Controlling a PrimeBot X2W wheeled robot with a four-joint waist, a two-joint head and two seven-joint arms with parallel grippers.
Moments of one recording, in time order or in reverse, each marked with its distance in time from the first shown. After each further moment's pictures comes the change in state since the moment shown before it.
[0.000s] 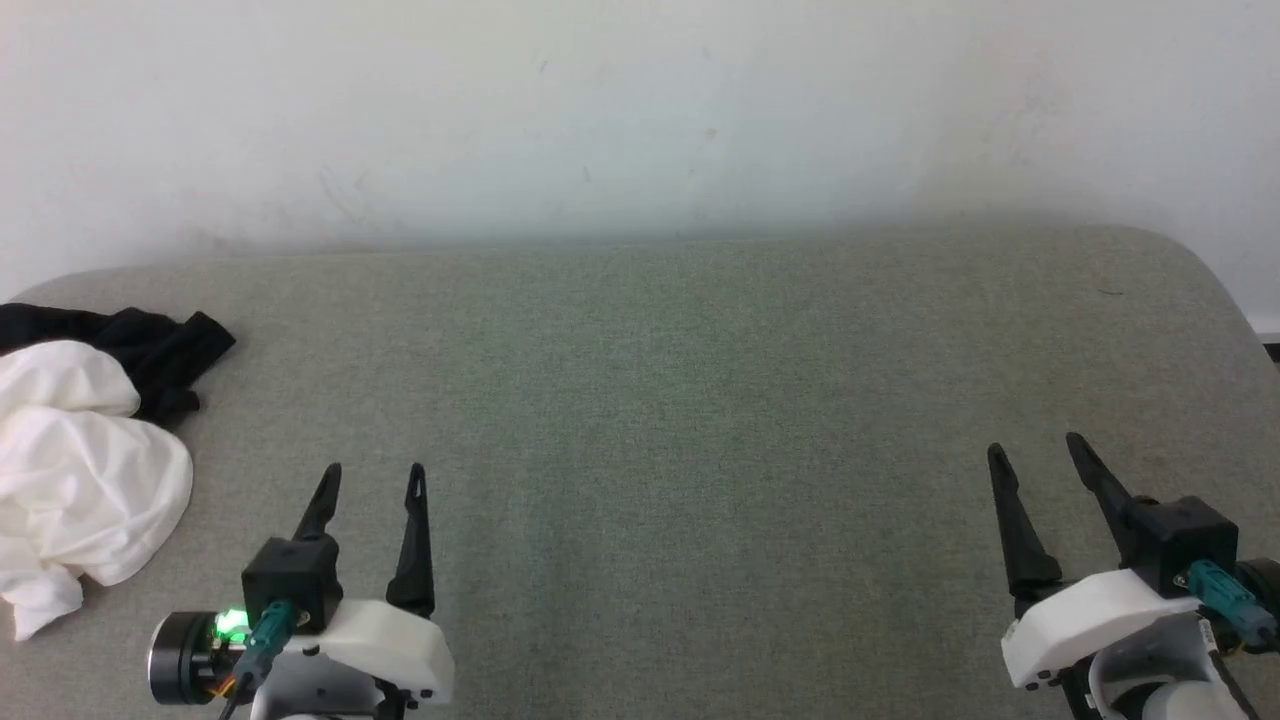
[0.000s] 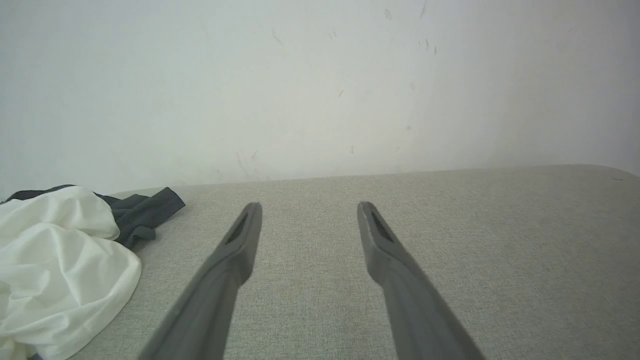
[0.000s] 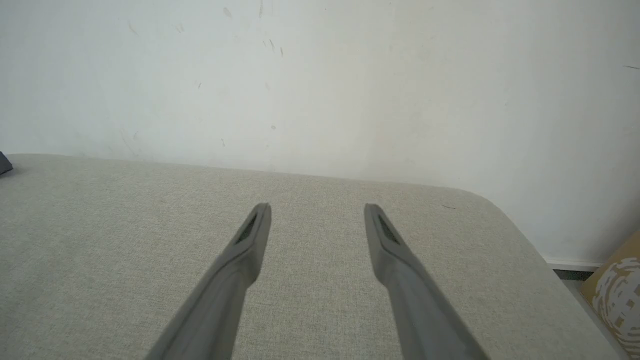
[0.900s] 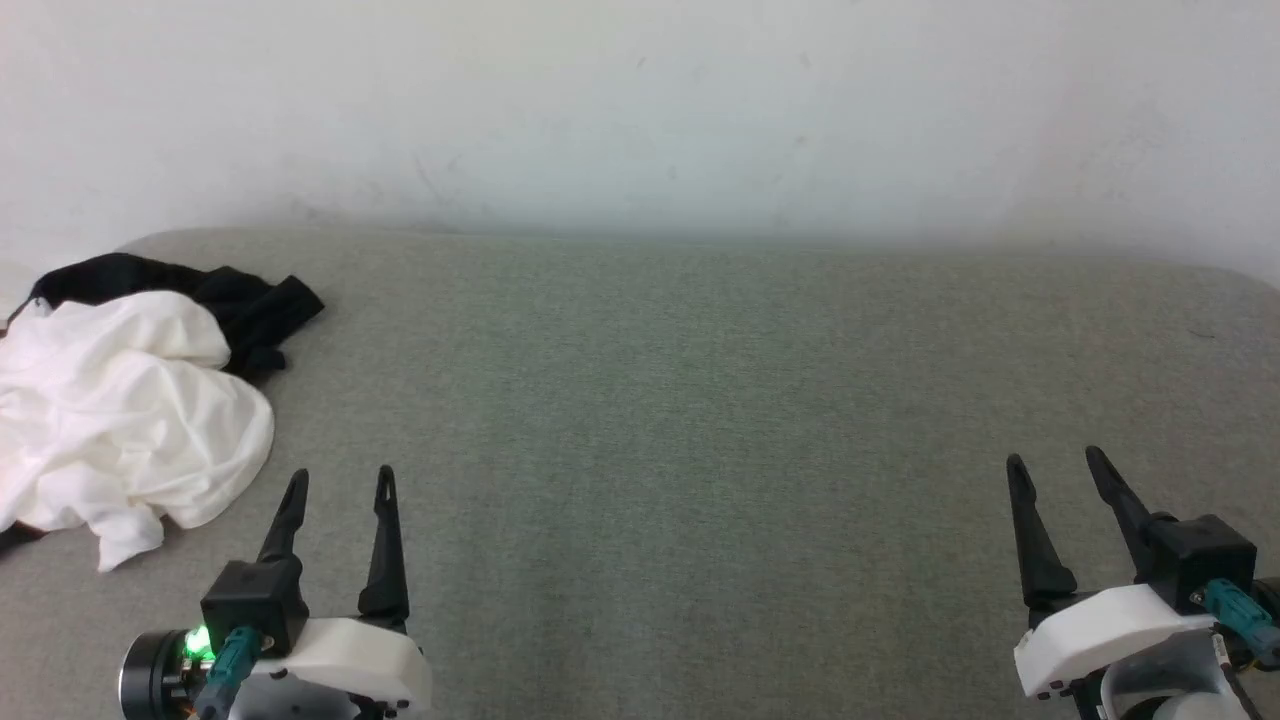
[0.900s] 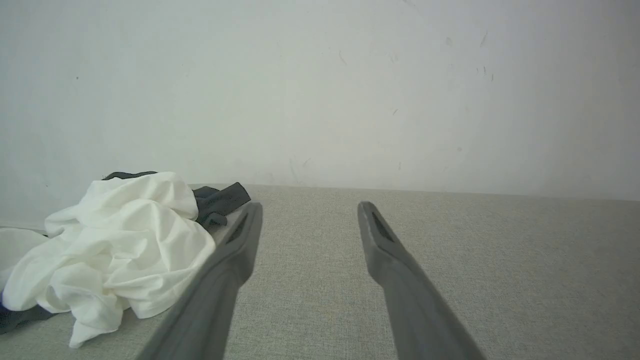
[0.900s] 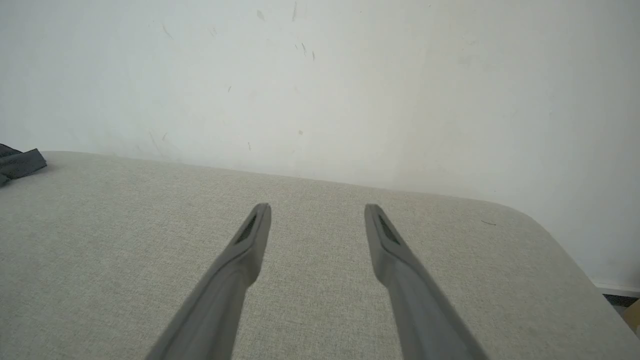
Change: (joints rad) left arm 0.029 0.000 0.037 -0.025 -0.026 0.000 -0.057; right arm 0.013 0.000 -0.032 0.036 0.004 0.000 -0.053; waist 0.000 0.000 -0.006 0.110
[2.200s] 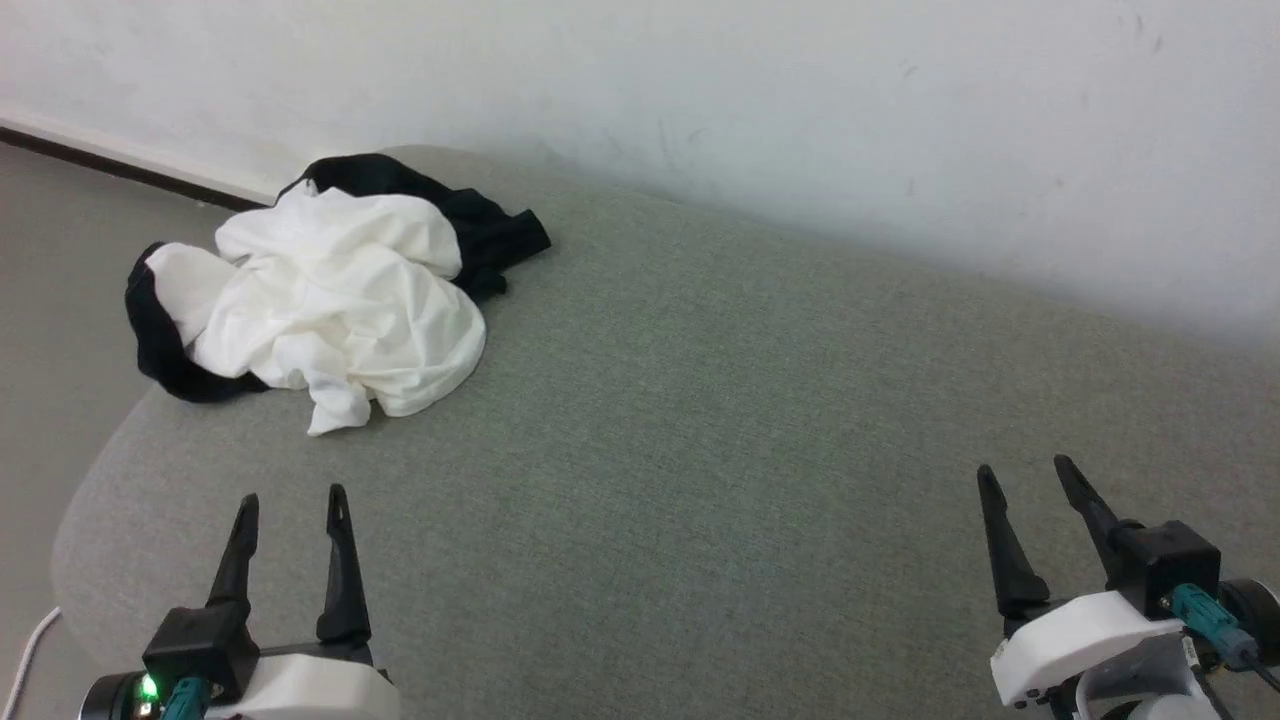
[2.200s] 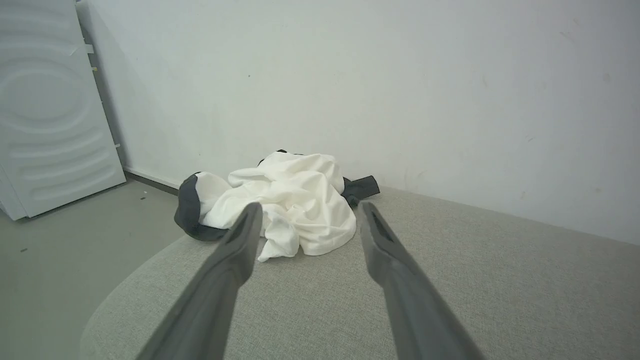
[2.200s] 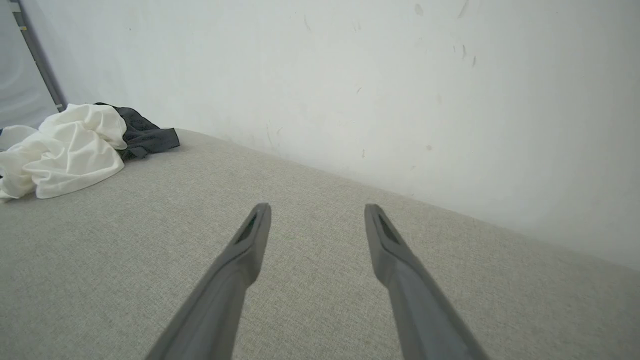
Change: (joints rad) left arm 0.058 0.000 0.049 -0.030 -0.047 0.011 -0.081; right arm -0.005 0.000 0.040 0.038 0.000 0.000 -0.023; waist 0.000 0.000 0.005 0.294
